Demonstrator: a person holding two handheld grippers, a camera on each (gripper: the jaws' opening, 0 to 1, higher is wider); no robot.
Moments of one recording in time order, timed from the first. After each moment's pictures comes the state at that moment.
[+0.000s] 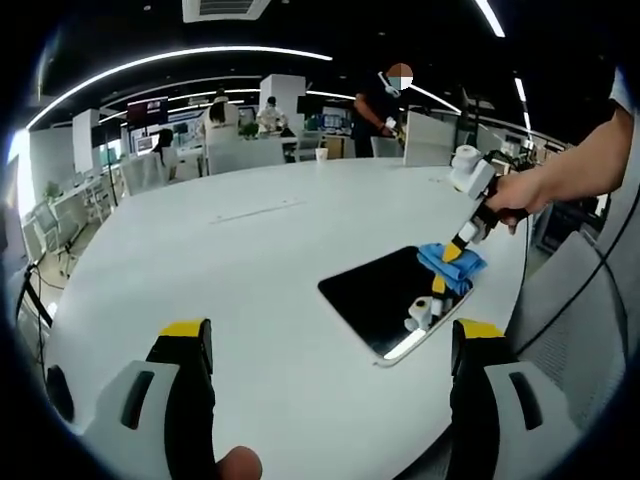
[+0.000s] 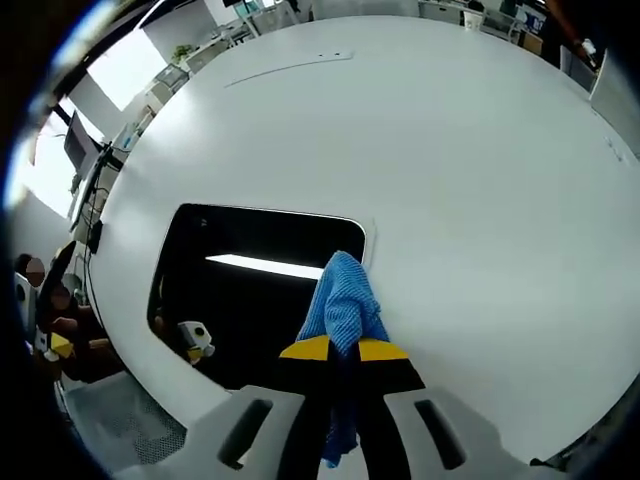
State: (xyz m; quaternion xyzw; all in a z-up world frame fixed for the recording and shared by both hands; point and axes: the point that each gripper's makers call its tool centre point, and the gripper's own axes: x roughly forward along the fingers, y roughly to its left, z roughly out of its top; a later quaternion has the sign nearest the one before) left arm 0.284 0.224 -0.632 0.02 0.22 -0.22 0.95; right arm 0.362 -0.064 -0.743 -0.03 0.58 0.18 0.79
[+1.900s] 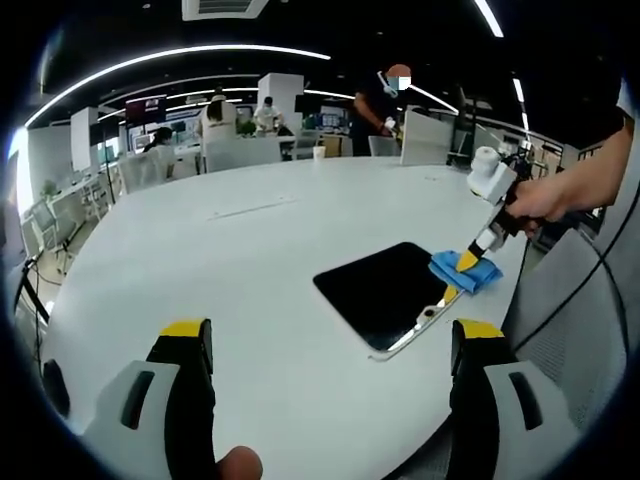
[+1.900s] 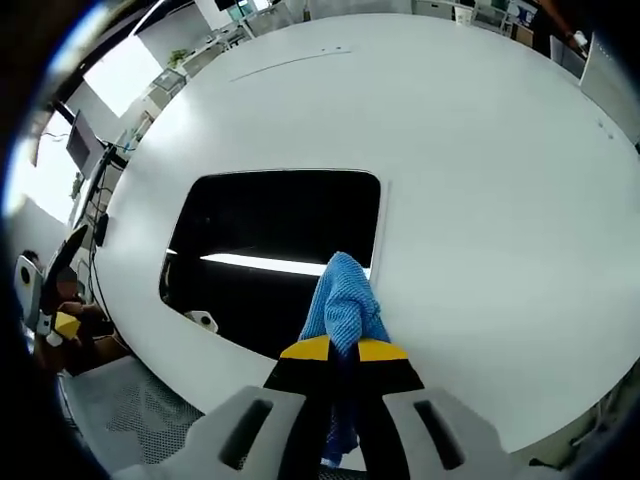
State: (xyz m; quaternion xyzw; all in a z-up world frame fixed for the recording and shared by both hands) left arm 0.275 0.221 -0.636 0.02 0.22 -0.23 0.95; right arm 0.318 -0.058 -0.740 -0.02 0.58 0.18 0.79
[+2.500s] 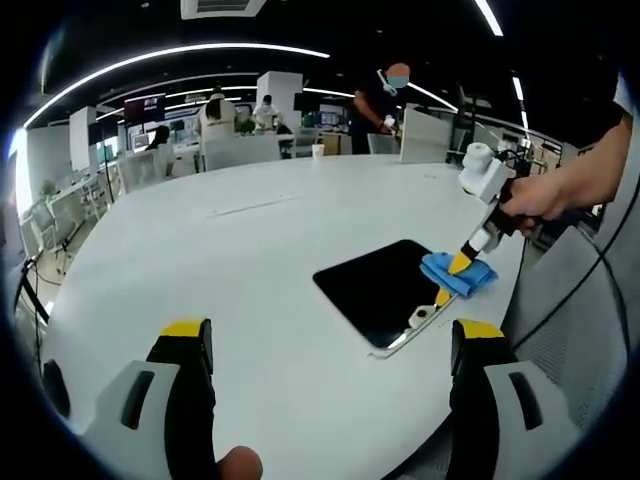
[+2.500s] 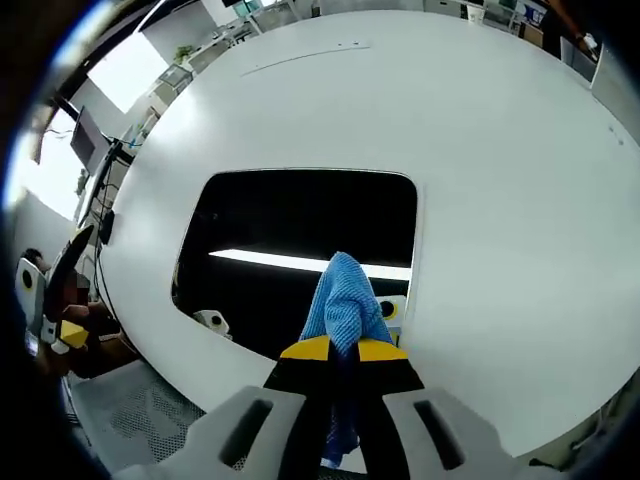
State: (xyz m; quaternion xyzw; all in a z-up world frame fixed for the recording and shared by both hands) left arm 0.275 0.223 -0.639 0.02 0.23 -0.23 0.95; right arm 0.318 -0.029 -0.742 -0.02 0.59 0.20 0.78
